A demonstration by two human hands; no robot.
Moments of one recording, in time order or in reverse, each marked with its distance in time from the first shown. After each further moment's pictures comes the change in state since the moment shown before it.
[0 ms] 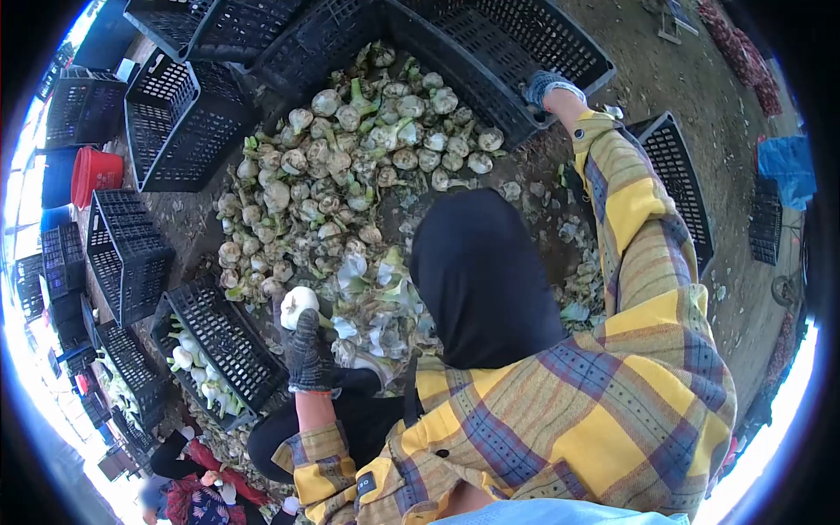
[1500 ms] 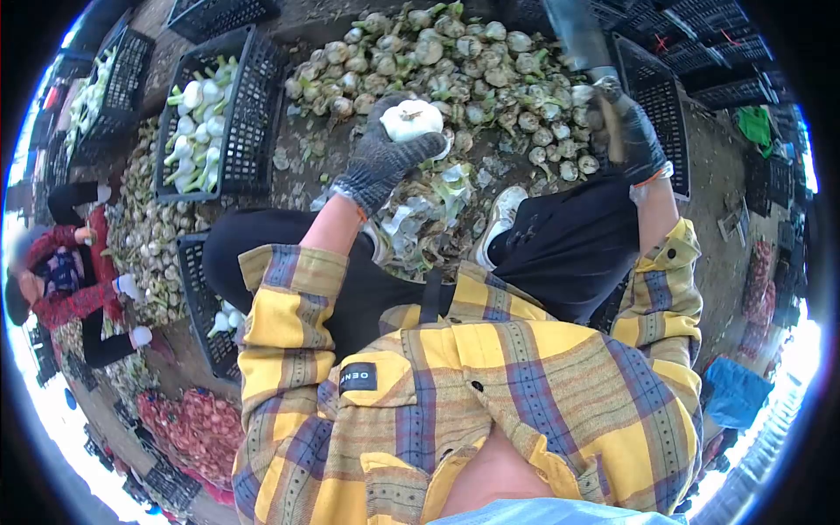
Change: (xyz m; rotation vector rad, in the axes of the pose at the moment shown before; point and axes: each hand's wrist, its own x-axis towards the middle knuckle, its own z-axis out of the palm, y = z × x) left_hand -0.033 -0.034 -0.095 0.069 0.021 0.347; right_hand -0.265 -0.237 0.004 1.264 -0.592 -0.754
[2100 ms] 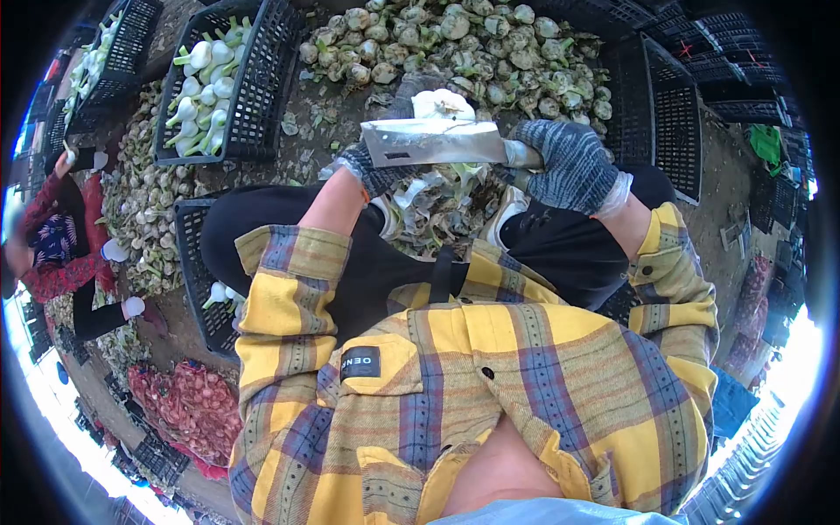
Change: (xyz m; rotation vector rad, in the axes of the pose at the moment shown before) left_hand 0.006 -0.022 -0.033 -0.153 -0.444 -0.203; right_hand -0.036 0.020 0.134 -1.270 -0.326 -0.604
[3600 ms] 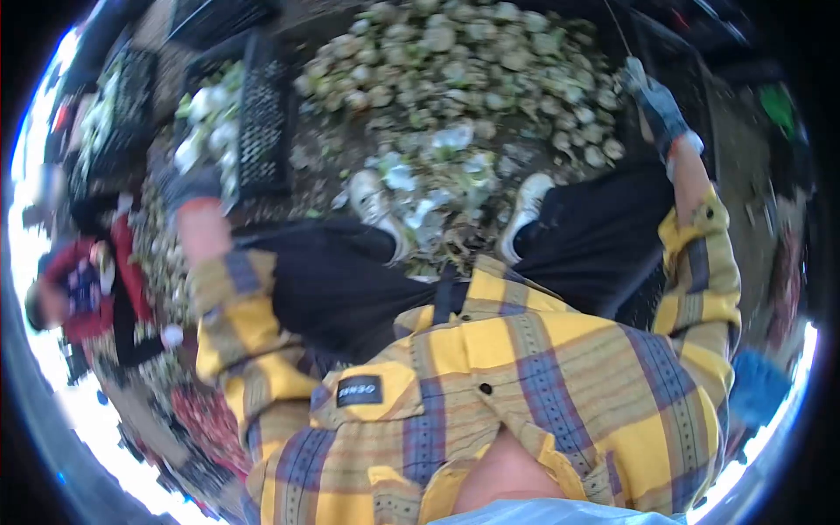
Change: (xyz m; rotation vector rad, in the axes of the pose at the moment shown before) left_hand -0.086 0.103 -0.153 -0.425 0.814 0.437; right_hand -0.059 0.219 -0.049 0.527 0.463 0.893
